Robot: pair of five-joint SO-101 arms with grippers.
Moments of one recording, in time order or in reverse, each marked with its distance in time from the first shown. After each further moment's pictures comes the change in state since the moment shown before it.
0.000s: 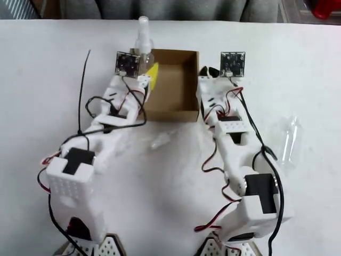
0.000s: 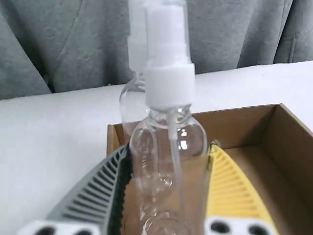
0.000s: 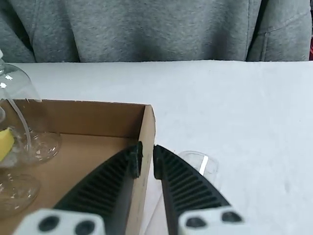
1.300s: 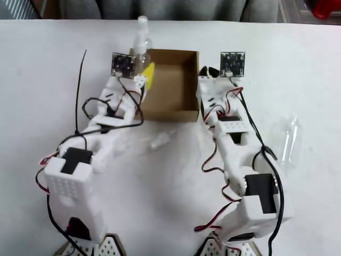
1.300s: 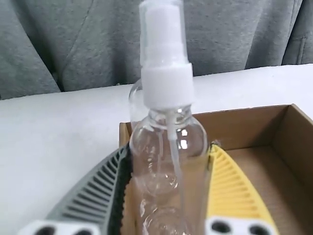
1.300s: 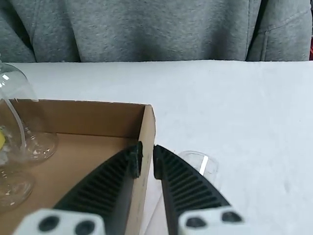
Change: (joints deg) left arm -1.7 0.1 1.1 -1.5 -0.3; right arm 0.0 0.0 0.0 0.0 0.0
